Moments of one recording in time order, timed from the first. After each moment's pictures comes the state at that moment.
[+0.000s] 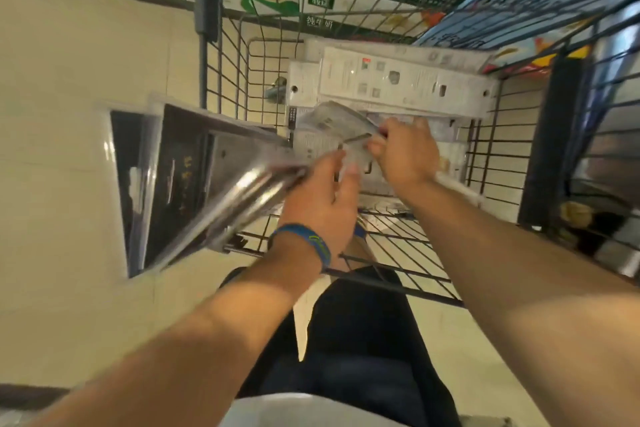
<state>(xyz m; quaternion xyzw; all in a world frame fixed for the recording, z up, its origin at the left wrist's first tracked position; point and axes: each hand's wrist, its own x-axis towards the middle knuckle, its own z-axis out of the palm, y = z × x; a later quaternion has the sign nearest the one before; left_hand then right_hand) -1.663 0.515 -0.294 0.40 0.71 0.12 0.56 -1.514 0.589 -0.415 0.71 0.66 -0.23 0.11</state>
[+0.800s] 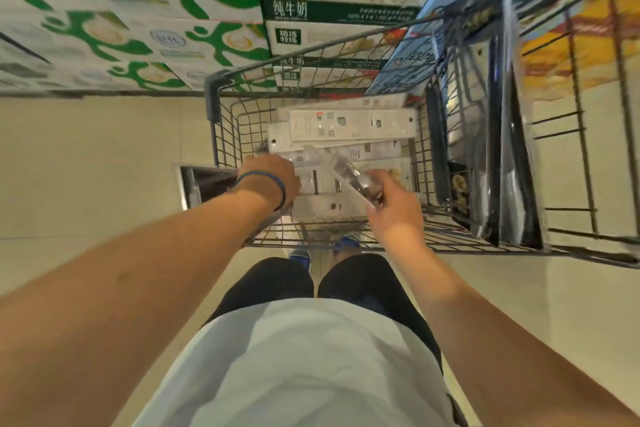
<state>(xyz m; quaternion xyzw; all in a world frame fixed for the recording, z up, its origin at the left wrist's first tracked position) -1.705 0.575 -0.234 0.70 0.59 -0.33 0.25 -1.502 0.492 -0.244 0.77 0.52 -0.37 -0.08</state>
